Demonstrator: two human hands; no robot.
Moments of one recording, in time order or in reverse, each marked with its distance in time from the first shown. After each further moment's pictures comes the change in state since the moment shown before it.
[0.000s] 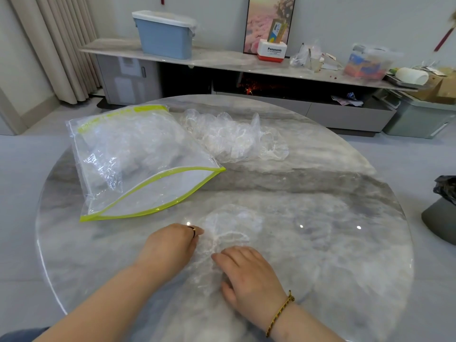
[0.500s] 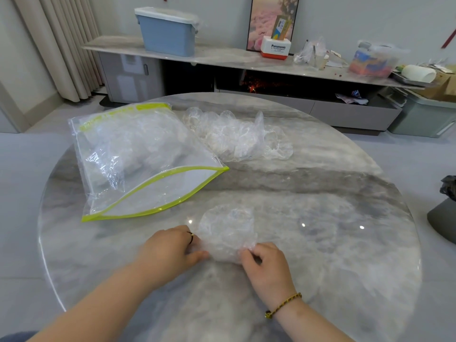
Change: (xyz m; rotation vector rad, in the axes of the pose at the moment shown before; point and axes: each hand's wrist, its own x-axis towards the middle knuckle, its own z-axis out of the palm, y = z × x) left_hand -0.006 -0.005 -0.006 -0.034 -0.128 0.005; right_hand 0.004 0.017 0.008 0.553 0.194 0.575
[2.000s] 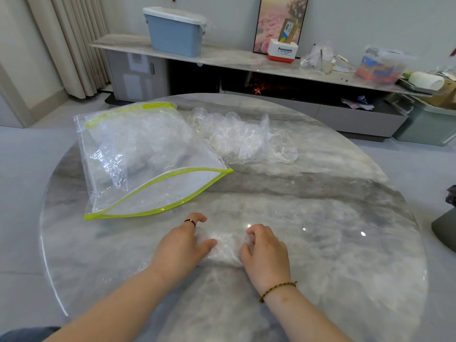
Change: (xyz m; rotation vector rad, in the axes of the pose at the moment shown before) left_hand 0.013 0.010 0.018 -0.458 0.253 -0.186; right_hand 0.026 -0.020 -0.006 -0.434 -0.134 0.081
